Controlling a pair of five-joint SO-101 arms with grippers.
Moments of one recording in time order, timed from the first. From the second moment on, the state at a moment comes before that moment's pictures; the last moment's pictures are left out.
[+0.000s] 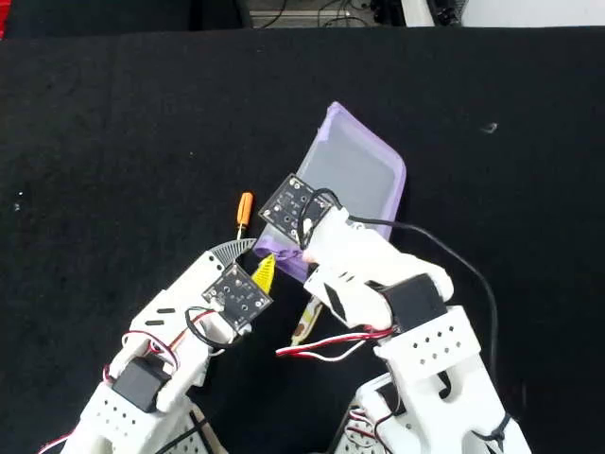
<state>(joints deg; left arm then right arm) 26.3 -104.0 96.0 35.8 -24.2 -23.3 -54.8 49.3 72.2 30.0</state>
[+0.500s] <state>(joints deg) 26.3 -104.0 96.0 38.8 -24.2 -26.7 -54.8 46.4 73.0 30.0</state>
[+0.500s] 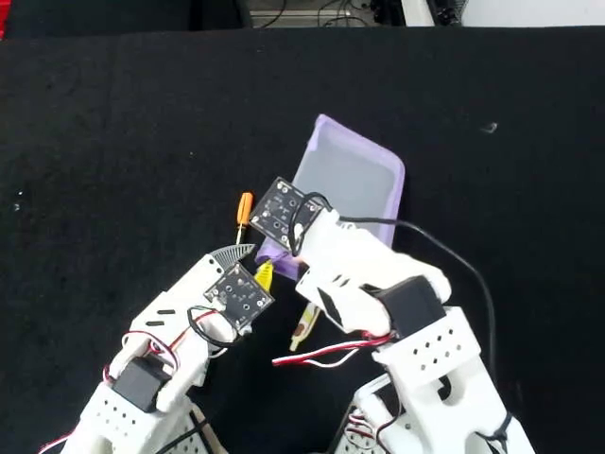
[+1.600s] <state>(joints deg) 15.8 -104.0 96.0 44.1 -24.2 -33.5 -54.8 43.7 85.1 32.0</state>
